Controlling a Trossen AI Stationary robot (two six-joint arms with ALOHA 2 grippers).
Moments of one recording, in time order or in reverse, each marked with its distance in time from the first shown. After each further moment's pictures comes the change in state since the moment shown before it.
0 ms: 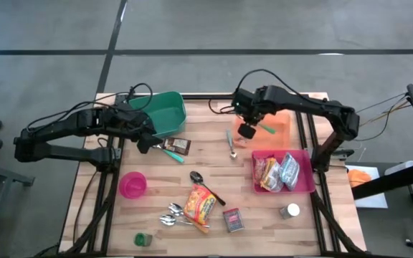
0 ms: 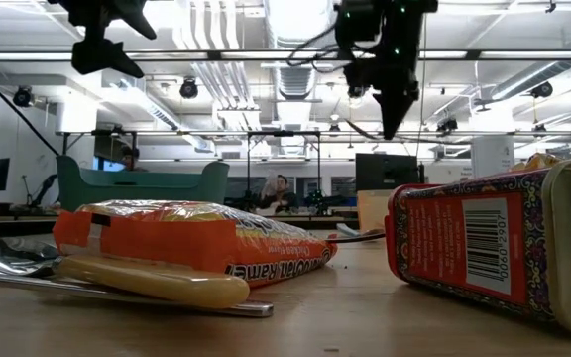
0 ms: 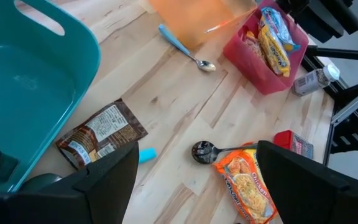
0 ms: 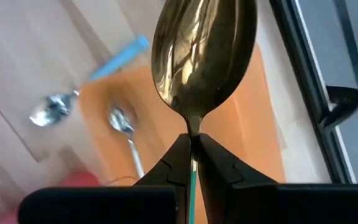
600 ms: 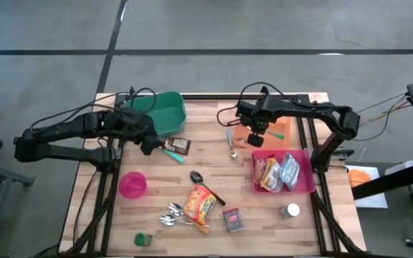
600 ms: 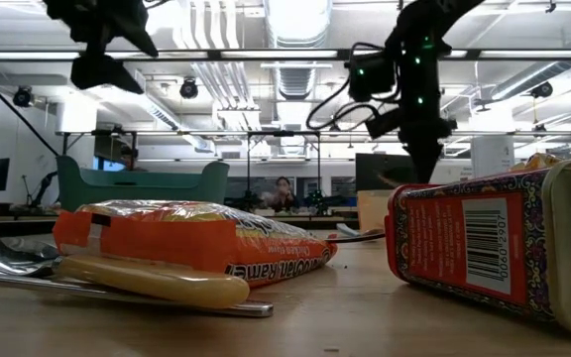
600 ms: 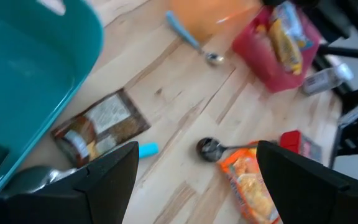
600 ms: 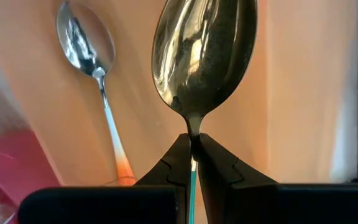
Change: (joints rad) left arm 0.000 0.000 -0.085 0.066 0.005 -0.043; right arm -0.035 0.001 -0.303 0.134 0.001 -0.108
